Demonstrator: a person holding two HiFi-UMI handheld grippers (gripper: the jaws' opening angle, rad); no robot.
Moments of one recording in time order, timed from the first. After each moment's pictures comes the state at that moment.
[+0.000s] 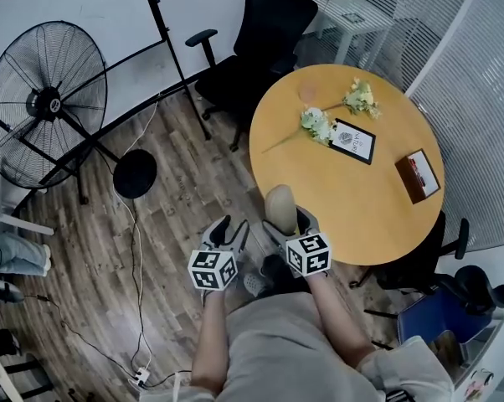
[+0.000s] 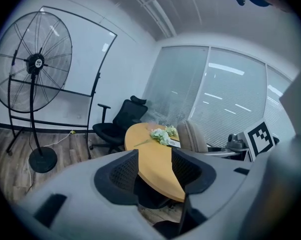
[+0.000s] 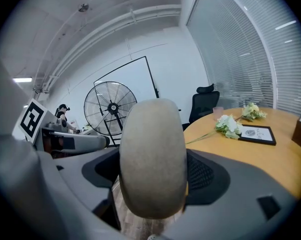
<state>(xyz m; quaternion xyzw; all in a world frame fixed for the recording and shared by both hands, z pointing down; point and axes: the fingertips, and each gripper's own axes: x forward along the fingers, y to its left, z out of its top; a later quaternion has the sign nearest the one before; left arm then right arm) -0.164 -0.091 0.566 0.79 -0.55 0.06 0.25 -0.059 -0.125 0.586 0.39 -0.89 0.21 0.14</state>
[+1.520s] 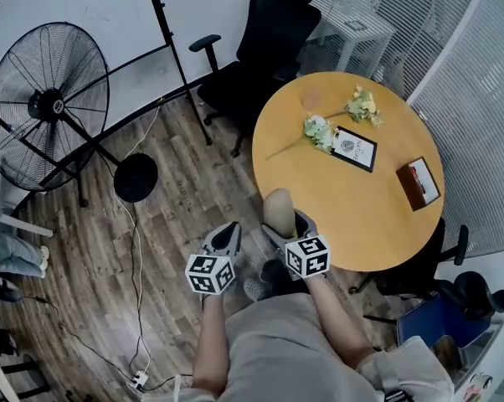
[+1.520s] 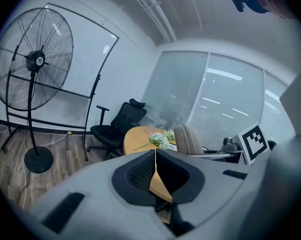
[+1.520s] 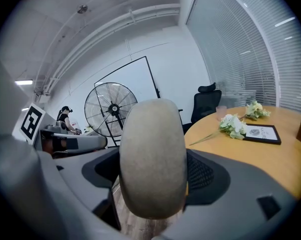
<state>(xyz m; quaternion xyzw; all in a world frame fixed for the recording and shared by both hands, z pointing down) -0.177 -0.095 0.558 0.80 -0.54 0.04 0.25 -0.074 -0.133 0.583 0.38 -0.89 0.22 0.13</state>
